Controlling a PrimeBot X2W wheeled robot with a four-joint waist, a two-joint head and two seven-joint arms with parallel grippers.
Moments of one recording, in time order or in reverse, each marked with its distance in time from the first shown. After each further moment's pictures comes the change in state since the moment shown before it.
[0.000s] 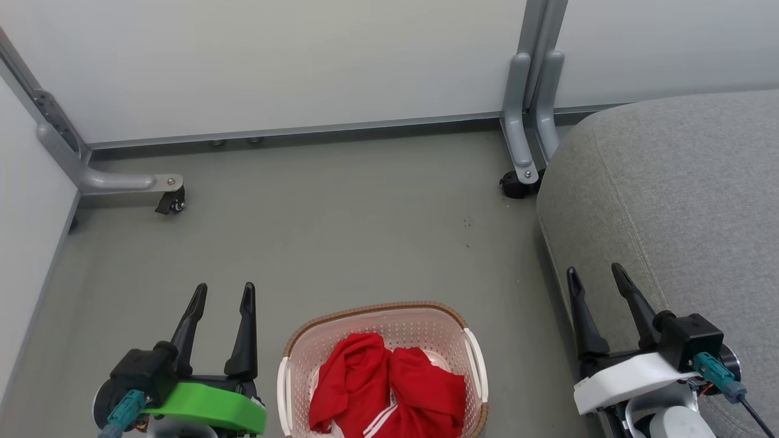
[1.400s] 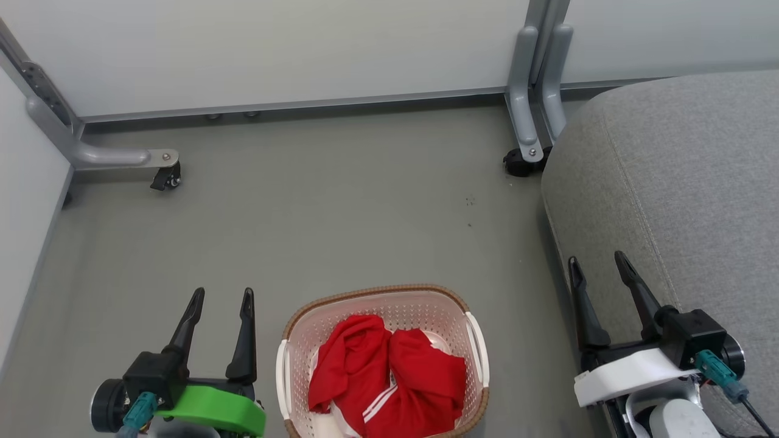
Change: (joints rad) left arm -0.003 -0.021 0.034 0.048 0.125 -0.001 -0.033; right arm -0.008 0.000 -0.001 -0.017 -0.041 0.000 -0.032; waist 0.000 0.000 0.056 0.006
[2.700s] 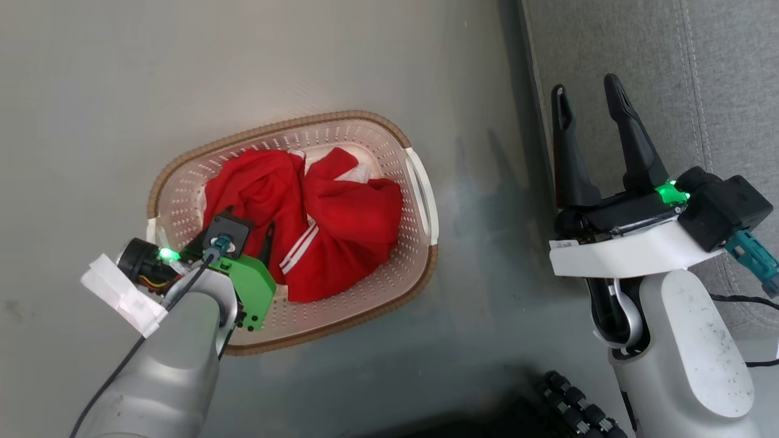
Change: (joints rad) left arm -0.707 0.024 -0.289 0.939 0.184 0.029 0.000; right arm -0.351 -0.001 0.098 -0.137 0.151 0.000 0.000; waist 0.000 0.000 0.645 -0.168
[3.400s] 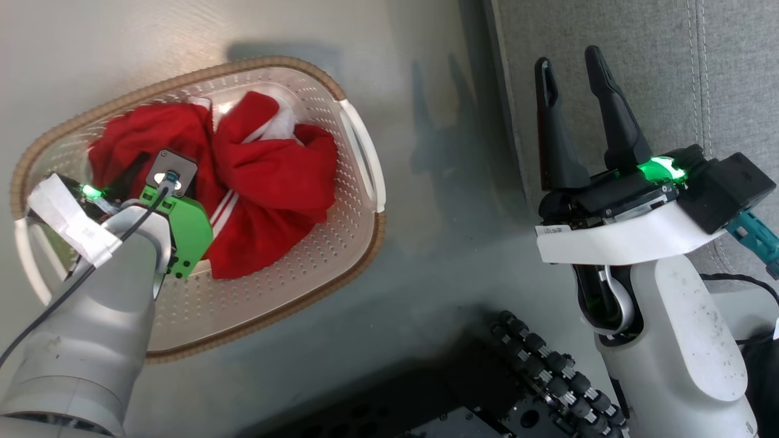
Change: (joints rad) left arm -0.221 0.112 -0.087 0.134 0.080 0.068 0.091; right arm -0.063 0.000 0.061 -0.019 0.110 0.000 0.000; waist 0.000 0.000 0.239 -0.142
